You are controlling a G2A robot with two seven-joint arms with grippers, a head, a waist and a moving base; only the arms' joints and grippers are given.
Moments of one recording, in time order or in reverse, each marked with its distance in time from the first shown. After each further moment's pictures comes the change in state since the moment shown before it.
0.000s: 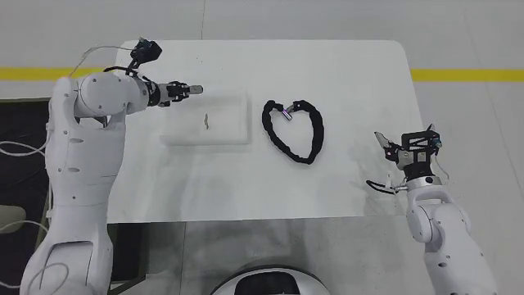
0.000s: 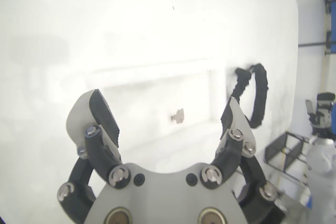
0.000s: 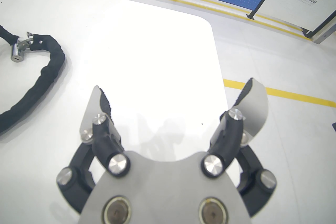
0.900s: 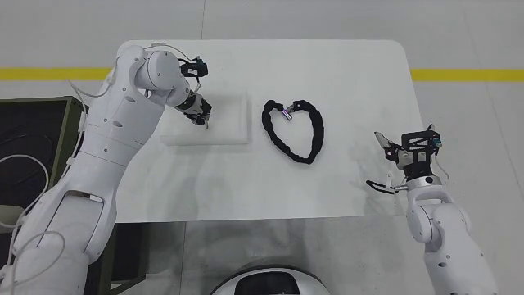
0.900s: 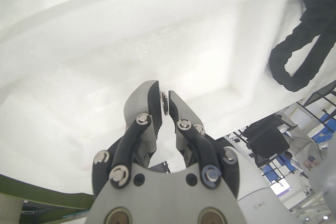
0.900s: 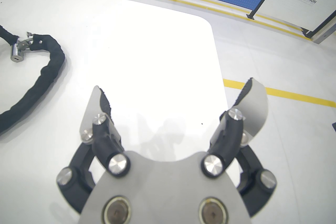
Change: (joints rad) left arm -0.283 -0.003 0.473 0.324 -0.027 0.026 -0.102; right arm 0.000 0.000 0.000 0.000 0.000 0.000 0.000
